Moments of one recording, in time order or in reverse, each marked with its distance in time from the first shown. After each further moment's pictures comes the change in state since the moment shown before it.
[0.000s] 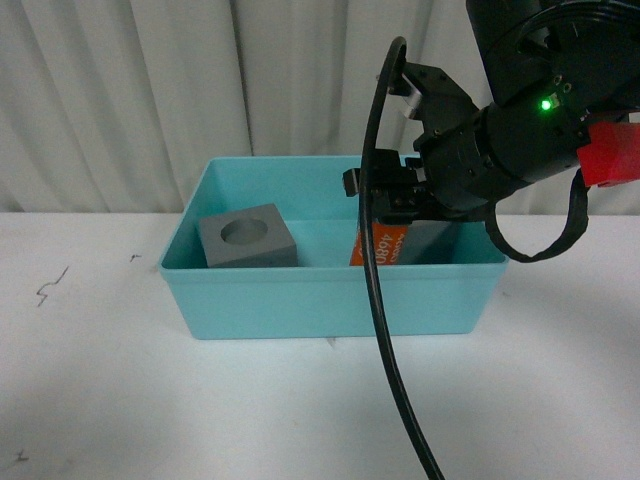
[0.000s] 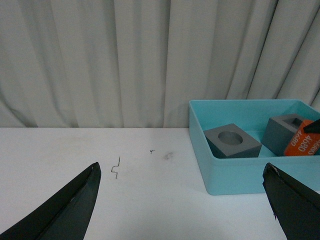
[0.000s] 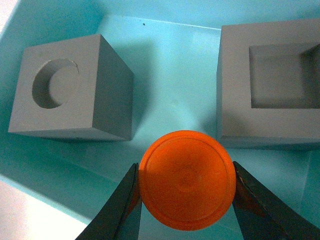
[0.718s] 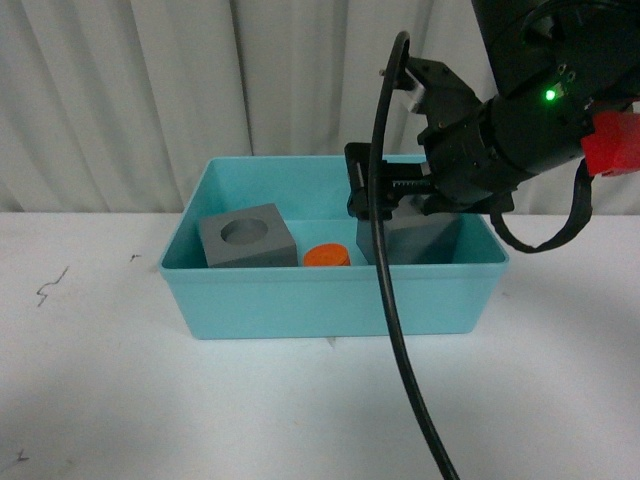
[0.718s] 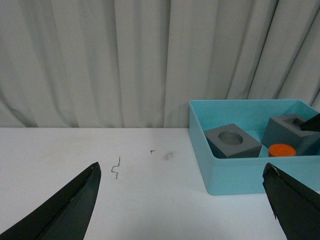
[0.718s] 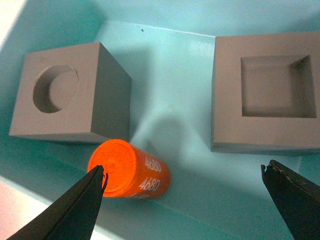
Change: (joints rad) left arm 0.000 0.000 0.000 0.000 0.000 0.000; right arm -0.014 -0.005 0.024 -0.024 -0.006 -0.019
